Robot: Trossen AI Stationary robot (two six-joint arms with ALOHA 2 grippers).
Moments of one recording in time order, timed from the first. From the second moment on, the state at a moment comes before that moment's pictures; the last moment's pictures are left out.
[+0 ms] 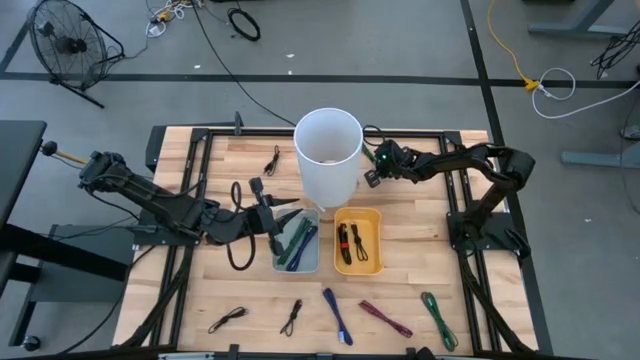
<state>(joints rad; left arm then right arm) -0.42 1.23 0.97 0.06 -0.87 0.27 -0.60 1.65 0.66 0.03 0.22 0.25</state>
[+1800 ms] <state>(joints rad) -0.42 1.23 0.97 0.05 -0.87 0.25 0.61 0.73 0.73 -0.34 0.84 0.44</state>
